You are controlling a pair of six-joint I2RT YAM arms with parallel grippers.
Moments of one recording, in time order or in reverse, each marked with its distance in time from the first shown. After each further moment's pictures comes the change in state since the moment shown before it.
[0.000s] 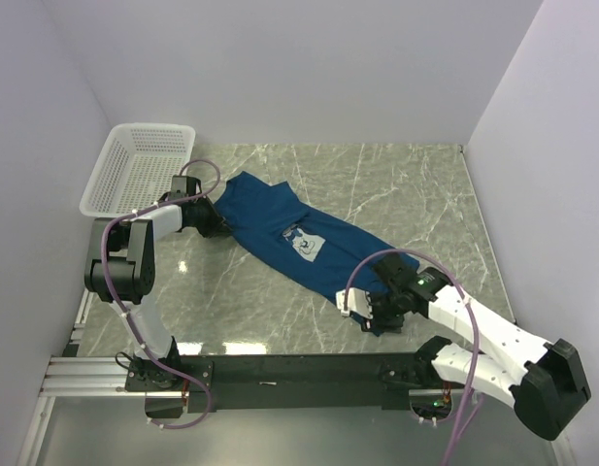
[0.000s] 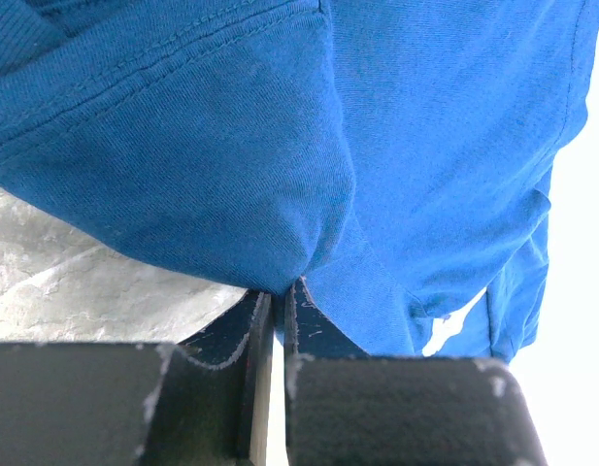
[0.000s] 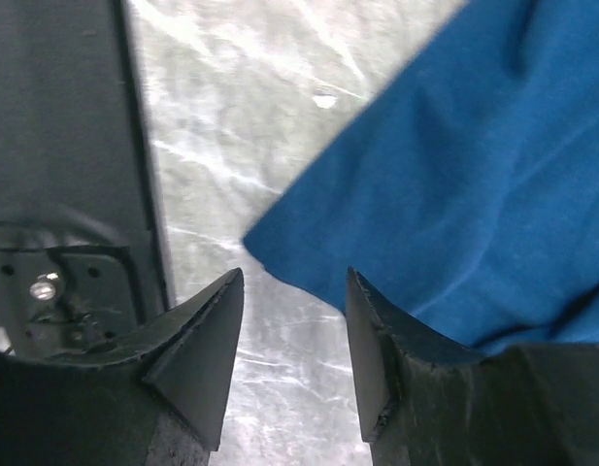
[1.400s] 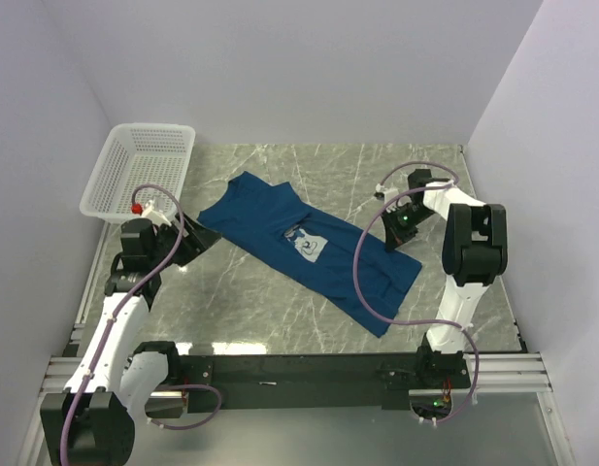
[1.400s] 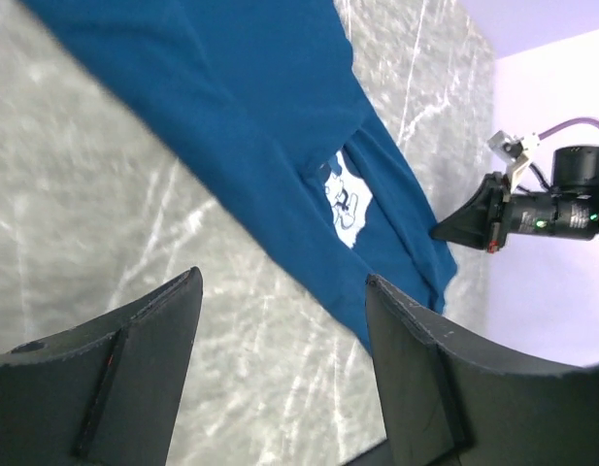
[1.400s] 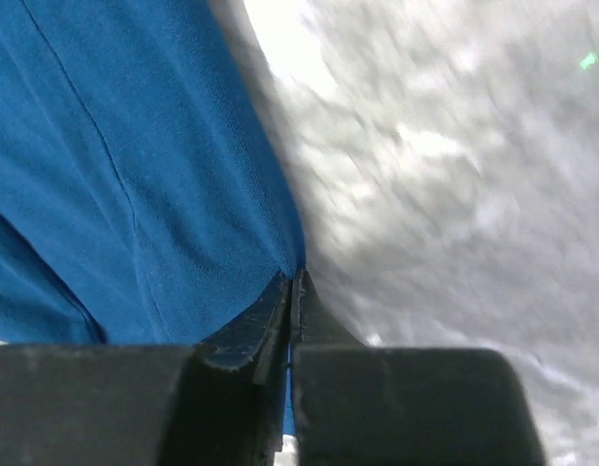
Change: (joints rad) left arm 0.084 -0.969 -0.489 0.009 0.071 0.018; right arm -0.650 1.023 0.754 0.088 -0.125 0.408
